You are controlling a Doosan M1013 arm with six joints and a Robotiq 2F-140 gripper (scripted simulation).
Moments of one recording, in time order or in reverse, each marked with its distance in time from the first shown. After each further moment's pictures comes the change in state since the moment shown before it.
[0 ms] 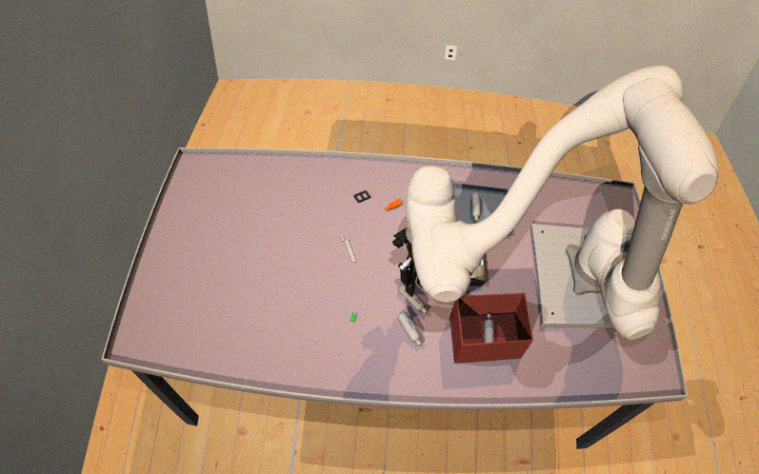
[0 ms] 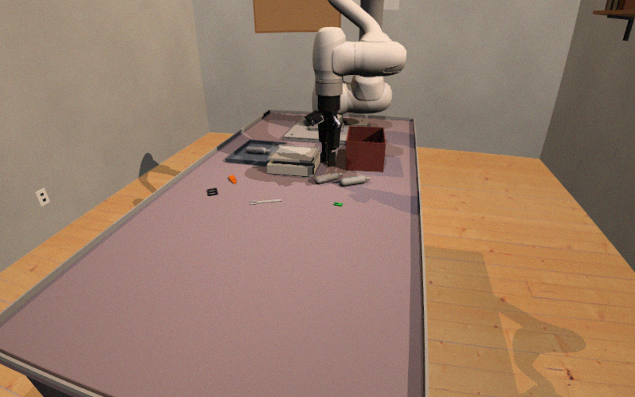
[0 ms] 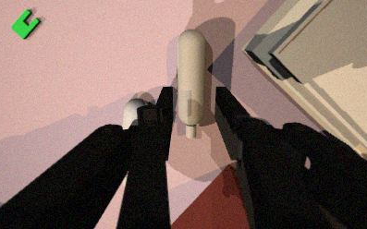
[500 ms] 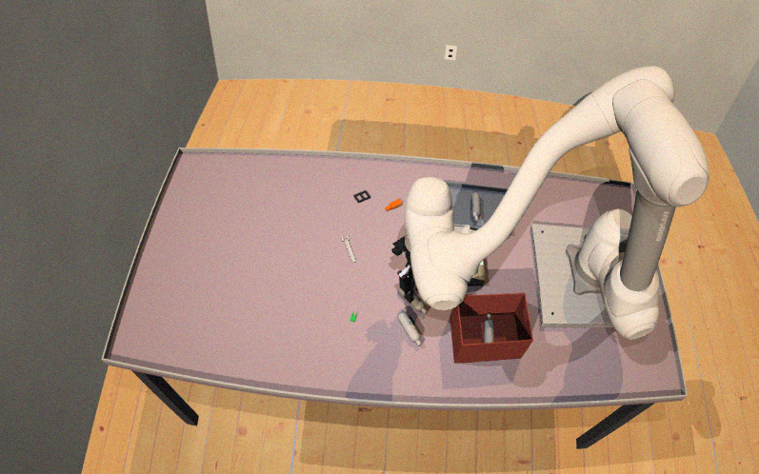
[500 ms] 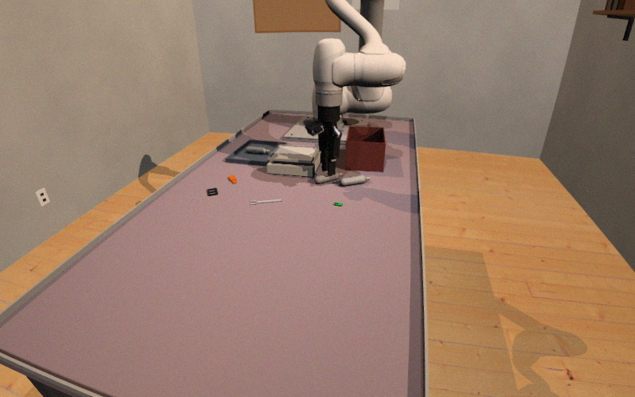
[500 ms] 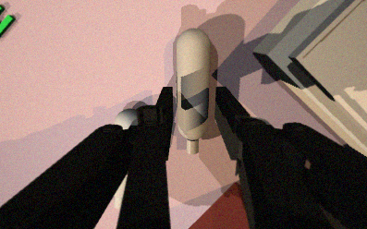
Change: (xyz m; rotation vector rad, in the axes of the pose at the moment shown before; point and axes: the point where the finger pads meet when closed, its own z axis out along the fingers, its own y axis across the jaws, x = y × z) arm 0.000 0.000 0.035 0.001 0.000 0.000
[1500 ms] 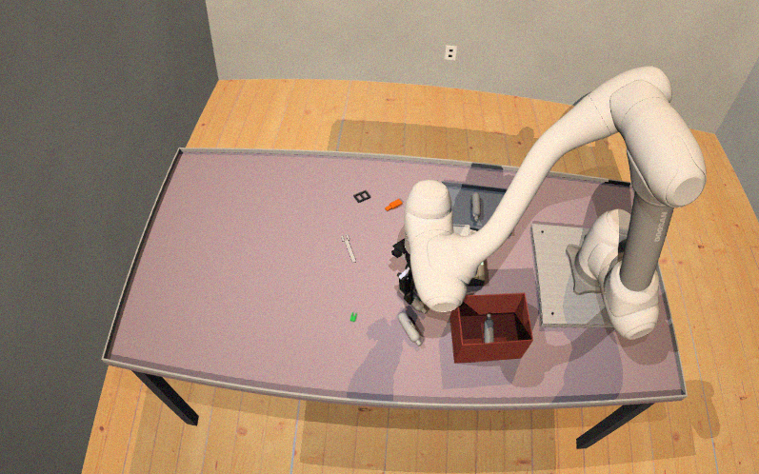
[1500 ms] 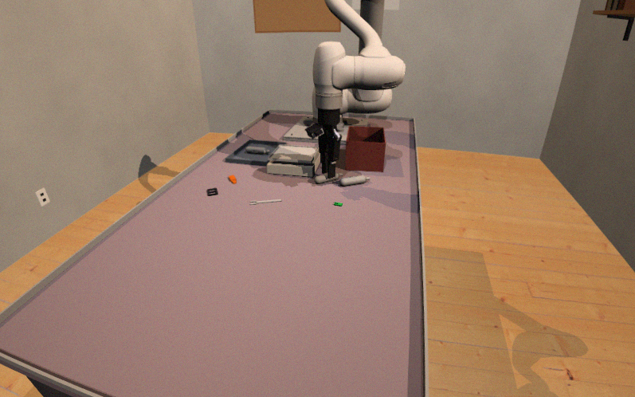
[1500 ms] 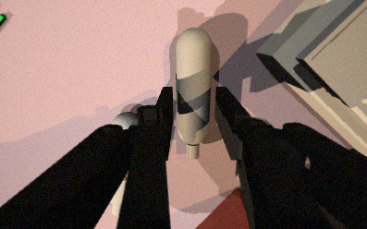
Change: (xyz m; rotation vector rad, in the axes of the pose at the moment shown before) arm 0.000 0.000 0.009 0.000 0.000 0.000
